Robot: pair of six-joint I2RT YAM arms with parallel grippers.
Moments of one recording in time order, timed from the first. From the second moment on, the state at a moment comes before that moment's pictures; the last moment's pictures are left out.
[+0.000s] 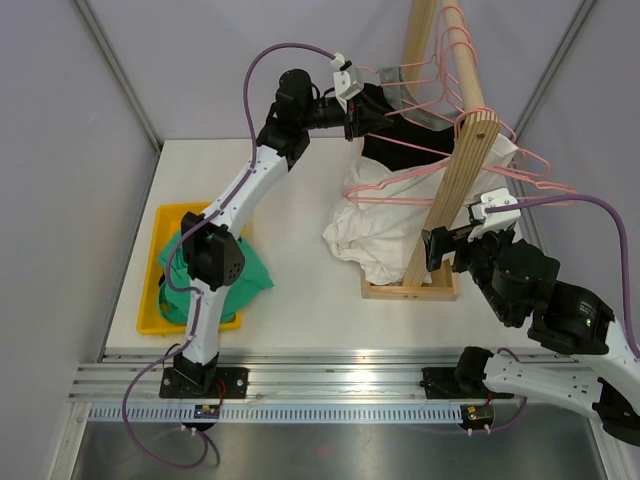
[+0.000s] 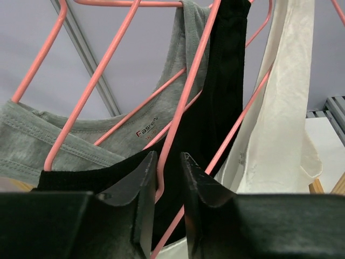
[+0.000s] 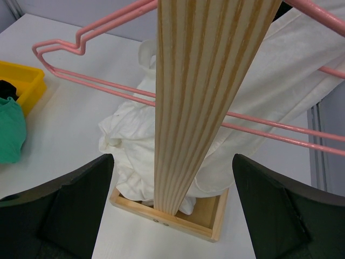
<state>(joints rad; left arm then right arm) -0.52 2.20 2.29 0.10 0.99 0.04 1.06 0.71 1.23 -0.72 0.78 0.08</state>
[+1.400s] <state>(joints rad) -0.47 1.97 1.87 0.68 0.95 -0.38 1.06 0.73 1.20 -0.73 0.80 0.10</state>
